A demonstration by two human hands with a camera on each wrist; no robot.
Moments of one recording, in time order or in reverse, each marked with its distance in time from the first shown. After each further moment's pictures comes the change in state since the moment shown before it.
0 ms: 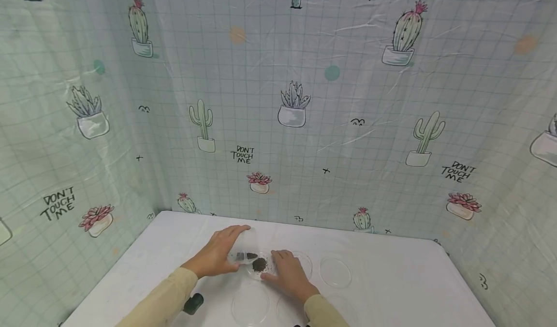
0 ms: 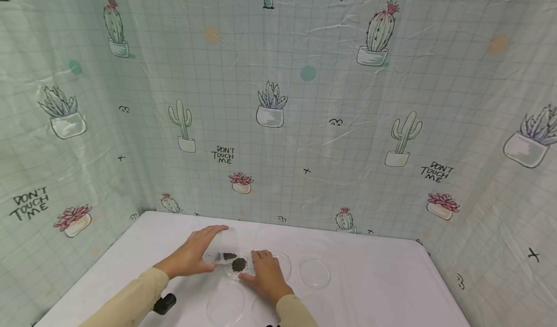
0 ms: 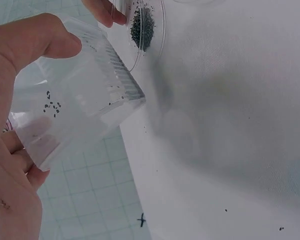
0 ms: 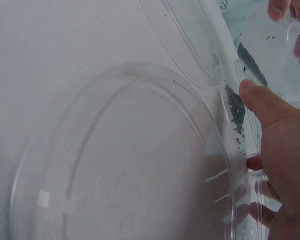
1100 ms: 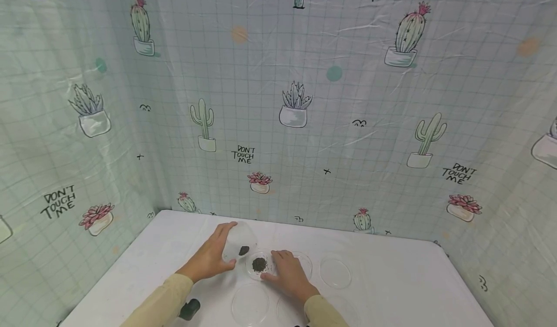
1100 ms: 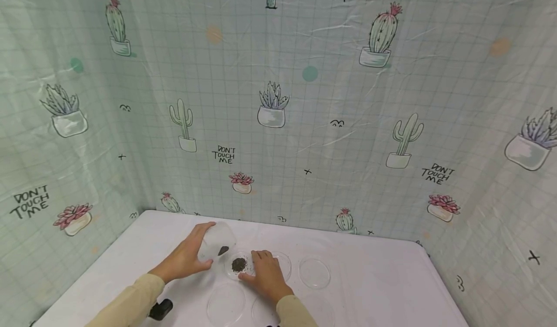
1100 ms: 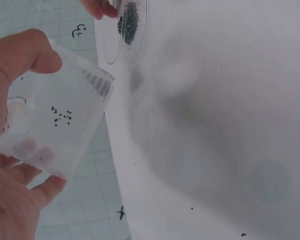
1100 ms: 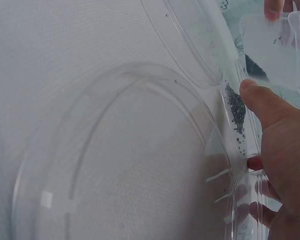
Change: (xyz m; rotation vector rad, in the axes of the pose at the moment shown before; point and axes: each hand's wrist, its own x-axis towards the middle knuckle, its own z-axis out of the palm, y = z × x) left_hand -0.011 -0.007 0.004 -0.036 0.078 -0.199; right_hand 0.000 -0.002 -0.002 0.019 0.008 0.000
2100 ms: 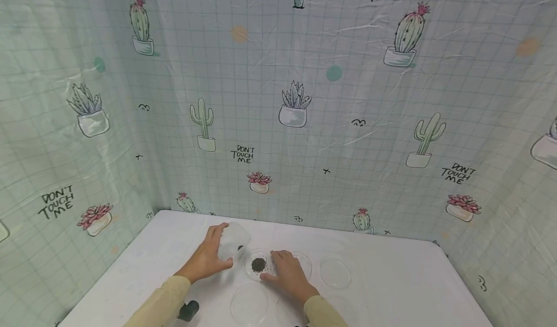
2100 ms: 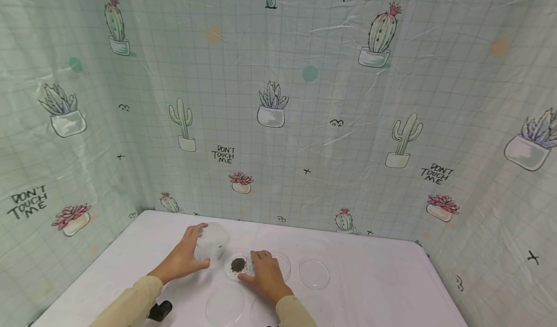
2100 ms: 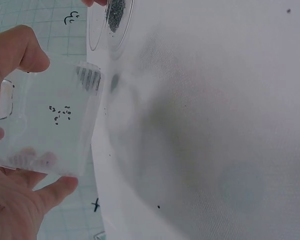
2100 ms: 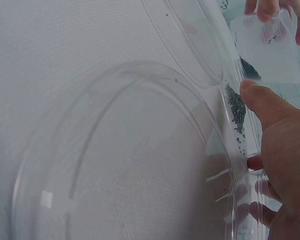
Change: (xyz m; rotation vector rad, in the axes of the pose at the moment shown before) left_hand -0.005 -0.015 0.011 -0.086 0.011 -0.168; right_hand 0.000 0.003 0.004 -0.003 0.023 -0.017
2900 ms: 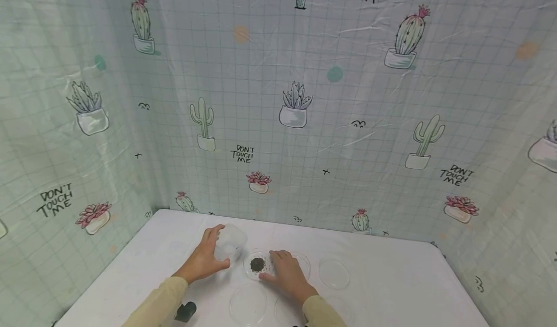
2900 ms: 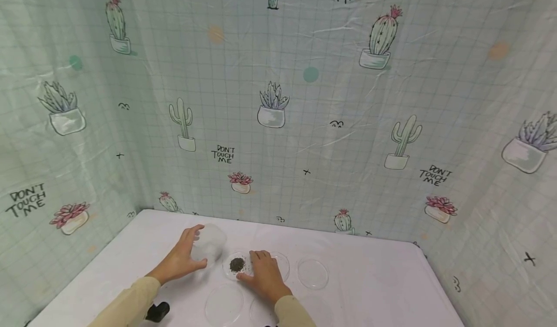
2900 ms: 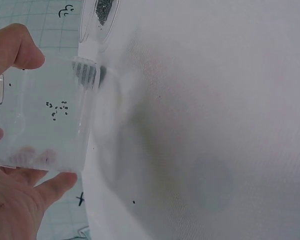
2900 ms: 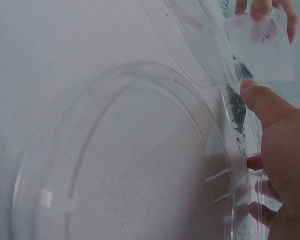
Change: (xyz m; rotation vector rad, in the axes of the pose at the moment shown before) left_hand -0.001 -0.015 0.009 -0.059 -0.014 -0.043; right_hand 0.000 -0.001 -0.001 0.018 -0.018 0.020
